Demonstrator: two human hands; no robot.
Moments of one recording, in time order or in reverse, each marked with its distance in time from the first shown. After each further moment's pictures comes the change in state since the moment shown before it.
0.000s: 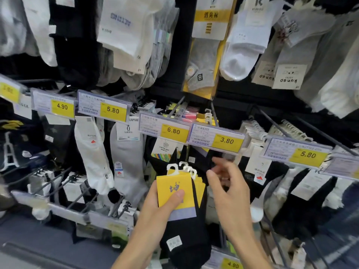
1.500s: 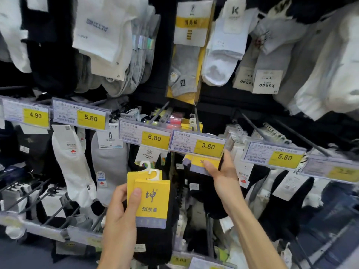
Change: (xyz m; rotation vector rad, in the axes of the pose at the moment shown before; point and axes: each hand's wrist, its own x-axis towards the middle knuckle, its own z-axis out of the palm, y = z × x) left_hand 0.002 0.004 -0.009 0.068 0.350 0.187; right_hand 0.064 0.036 -0.015 0.230 -0.089 0.179
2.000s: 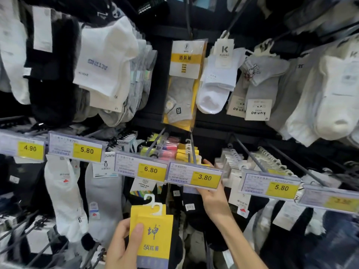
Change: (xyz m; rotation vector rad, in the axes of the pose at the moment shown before) left_hand 0.006 0.007 0.011 0.021 -0.044 -0.082; right_hand 0.030 0.010 0.011 -0.013 -0.063 -0.148
